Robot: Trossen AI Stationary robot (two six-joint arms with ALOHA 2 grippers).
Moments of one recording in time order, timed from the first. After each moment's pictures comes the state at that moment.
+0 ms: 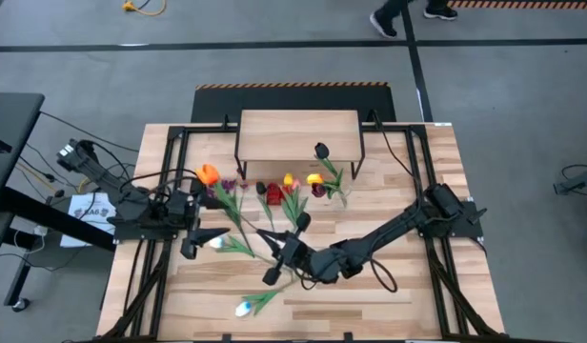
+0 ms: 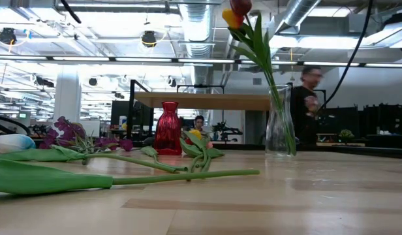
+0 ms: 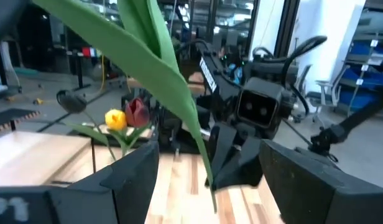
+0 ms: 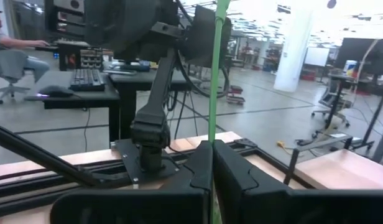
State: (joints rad) left arm -0.62 0.75 0.65 0.20 -0.63 -0.08; right arm 0.47 2.03 1.46 0.63 0.95 -0.18
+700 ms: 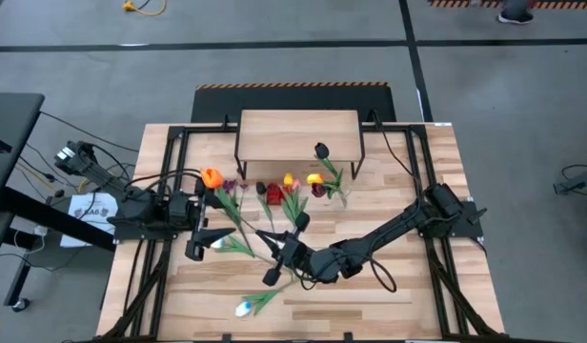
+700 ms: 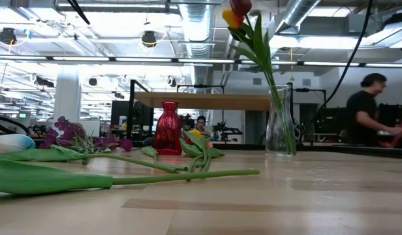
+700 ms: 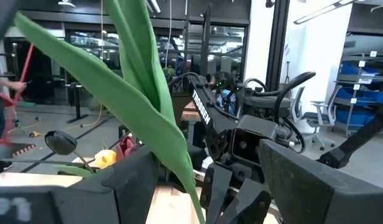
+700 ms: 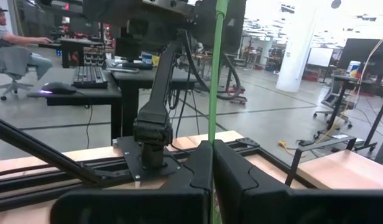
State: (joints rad) left arm -0.58 0.84 0.65 0.43 -0.56 0.04; right arm 0.47 2.03 1.46 0.61 0.94 -0.18
